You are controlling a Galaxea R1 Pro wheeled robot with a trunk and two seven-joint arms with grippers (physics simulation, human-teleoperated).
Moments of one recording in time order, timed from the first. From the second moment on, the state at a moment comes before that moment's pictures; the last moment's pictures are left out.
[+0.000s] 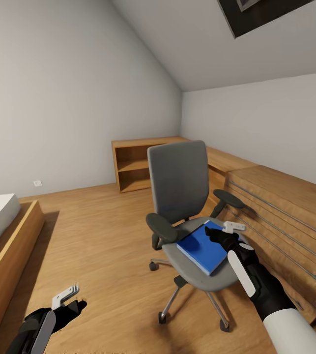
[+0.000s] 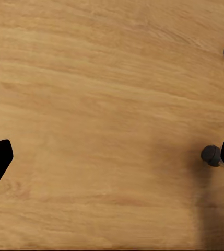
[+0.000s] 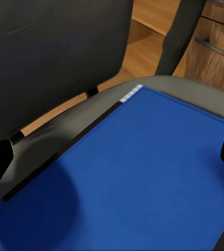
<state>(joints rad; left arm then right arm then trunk) -0.30 0.05 0.32 -0.95 0.33 0.65 0.08 -0.59 -0.11 0.14 -1.10 -0.40 0.38 -0.20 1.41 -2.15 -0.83</state>
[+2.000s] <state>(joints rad) -0.30 0.05 0.32 -0.94 0.32 0.65 0.08 -0.59 -0.11 0.15 -1.04 -0.40 0.38 -0.20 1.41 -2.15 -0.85</state>
